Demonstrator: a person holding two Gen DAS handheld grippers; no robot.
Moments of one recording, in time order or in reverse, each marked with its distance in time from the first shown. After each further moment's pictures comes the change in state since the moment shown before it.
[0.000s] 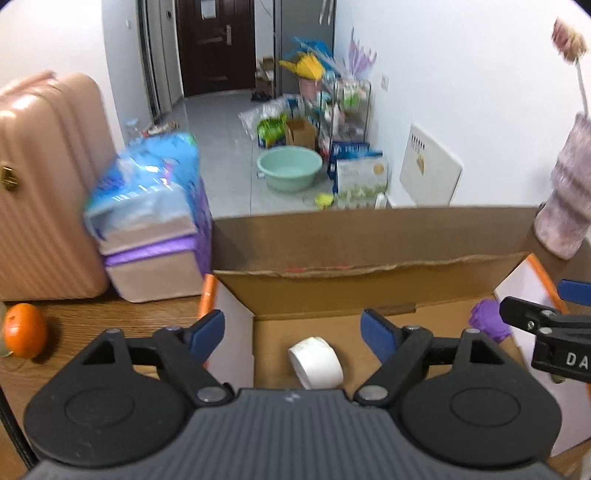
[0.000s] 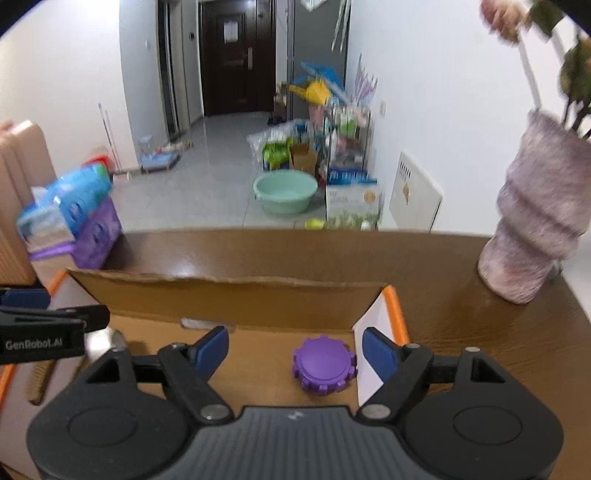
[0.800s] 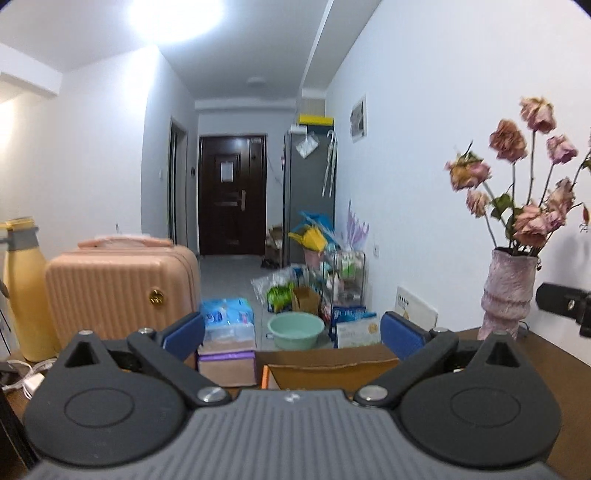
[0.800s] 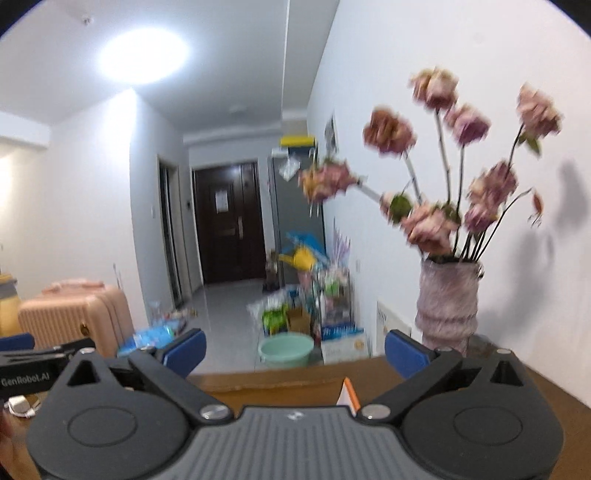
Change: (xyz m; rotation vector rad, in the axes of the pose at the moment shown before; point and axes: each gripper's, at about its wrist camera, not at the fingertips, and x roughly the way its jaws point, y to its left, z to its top) left arm -0.244 -0.002 -0.095 -0.004 -0.591 0.023; right arm -0.254 -0.009 -0.085 0.113 -0.575 -0.007
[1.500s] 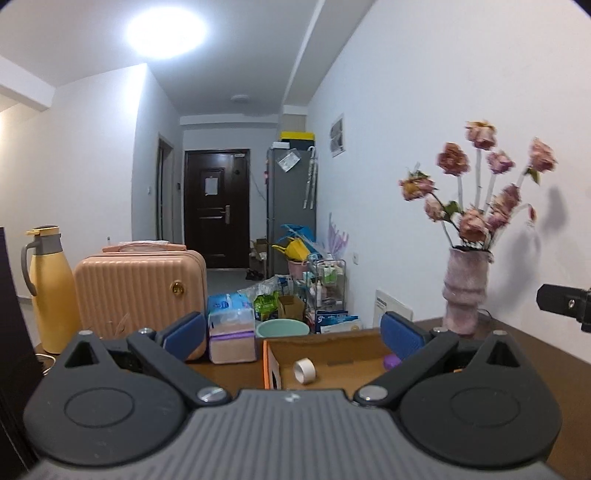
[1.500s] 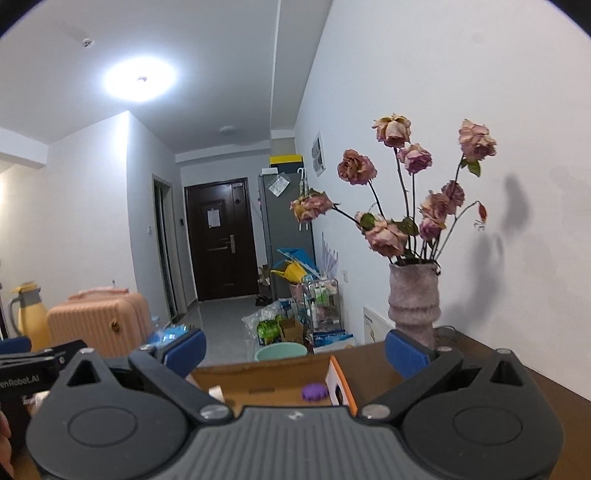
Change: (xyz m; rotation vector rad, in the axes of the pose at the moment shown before) left arm -0.146 0.022 -0.034 0.021 -0.037 -0.076; right arm -0.149 0.013 -0.036 0.009 -0.001 -0.028
